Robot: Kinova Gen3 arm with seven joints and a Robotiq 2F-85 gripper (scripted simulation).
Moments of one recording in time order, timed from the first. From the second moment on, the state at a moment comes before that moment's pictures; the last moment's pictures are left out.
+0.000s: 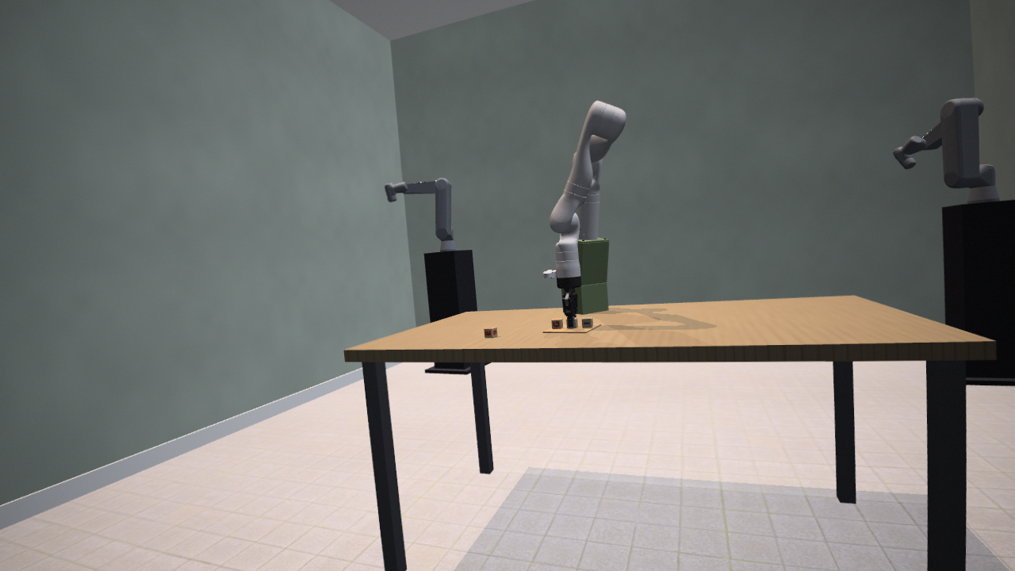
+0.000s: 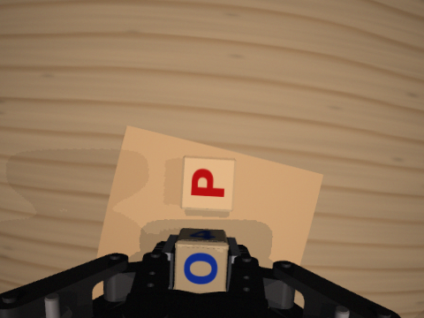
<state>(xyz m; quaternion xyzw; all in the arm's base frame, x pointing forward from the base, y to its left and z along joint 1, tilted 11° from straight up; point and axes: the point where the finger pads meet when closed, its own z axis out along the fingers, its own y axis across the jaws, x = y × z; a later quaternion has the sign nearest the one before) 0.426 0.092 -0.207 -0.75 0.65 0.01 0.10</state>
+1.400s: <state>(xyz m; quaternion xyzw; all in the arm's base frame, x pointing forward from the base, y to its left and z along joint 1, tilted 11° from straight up) 0.426 0.092 -0.207 -0.75 0.65 0.01 0.10</state>
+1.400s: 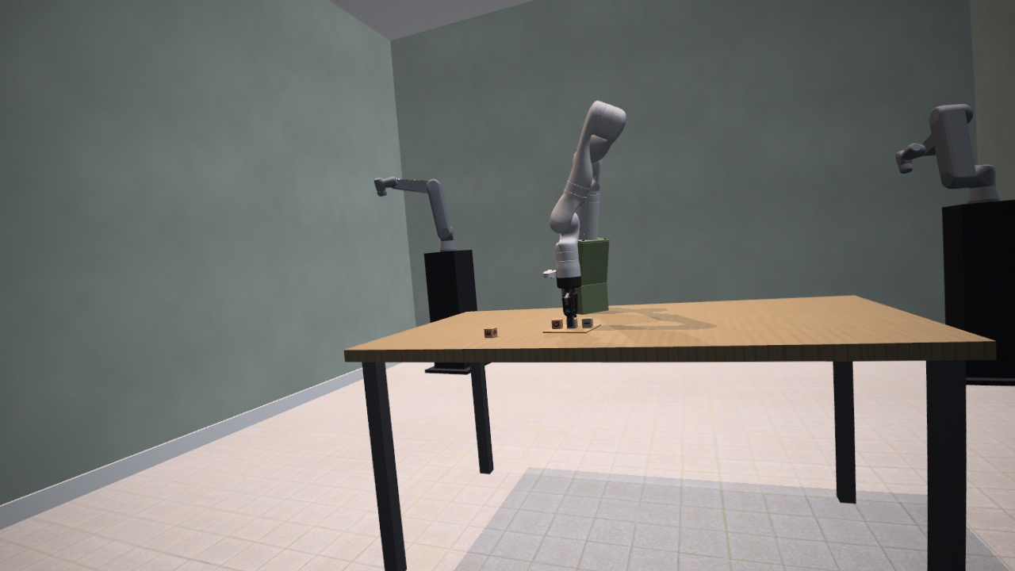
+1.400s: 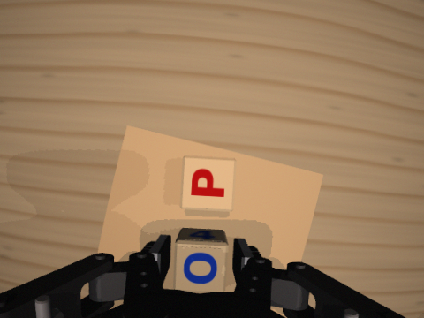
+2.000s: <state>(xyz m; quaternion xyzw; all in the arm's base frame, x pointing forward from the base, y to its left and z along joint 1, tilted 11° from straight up) 0.412 0.081 -0.172 -0.75 0.65 0.02 0.09</state>
